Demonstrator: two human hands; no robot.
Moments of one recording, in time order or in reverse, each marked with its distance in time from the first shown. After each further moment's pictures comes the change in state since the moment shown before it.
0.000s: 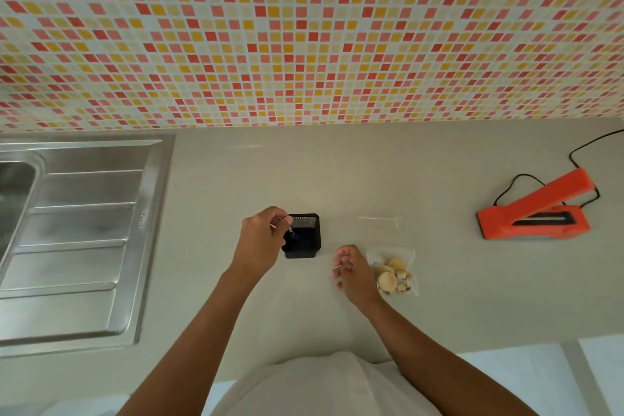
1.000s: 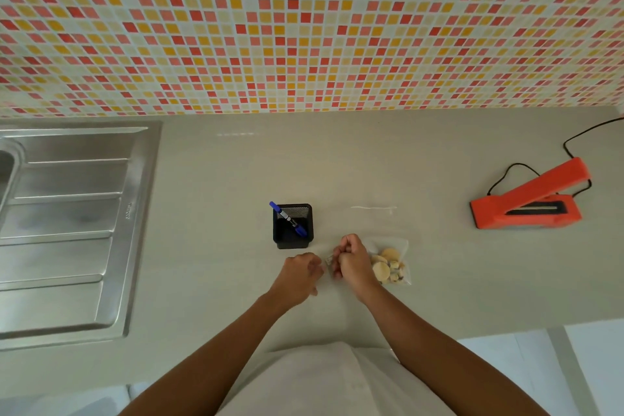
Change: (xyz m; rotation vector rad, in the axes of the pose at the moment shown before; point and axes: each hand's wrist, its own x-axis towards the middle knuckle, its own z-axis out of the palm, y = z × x) left_hand -0.042 -0.046 0.100 0.082 -0.487 -0.180; right_hand 0.001 -0.016 -0.011 0.110 0.026 0.177
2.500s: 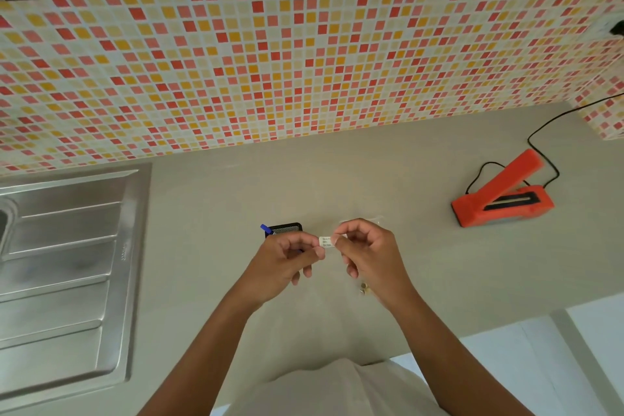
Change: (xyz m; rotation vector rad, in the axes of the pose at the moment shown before) left_hand -0.065 0.095 -0.092 -0.469 -0.102 0.276; right_hand -0.109 -0.103 -0.040 0.177 -0.029 -0.469
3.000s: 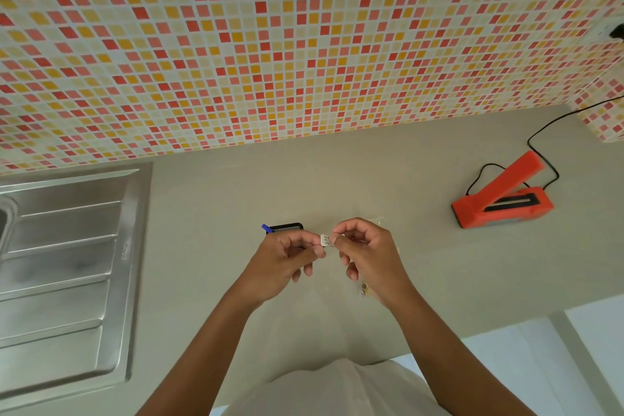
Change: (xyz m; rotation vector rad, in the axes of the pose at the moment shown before) left_hand 0.000 0.002 -0.002 0.006 -0.010 0.051; right_hand 0.002 -0.003 0.005 0.027 -0.022 0.067
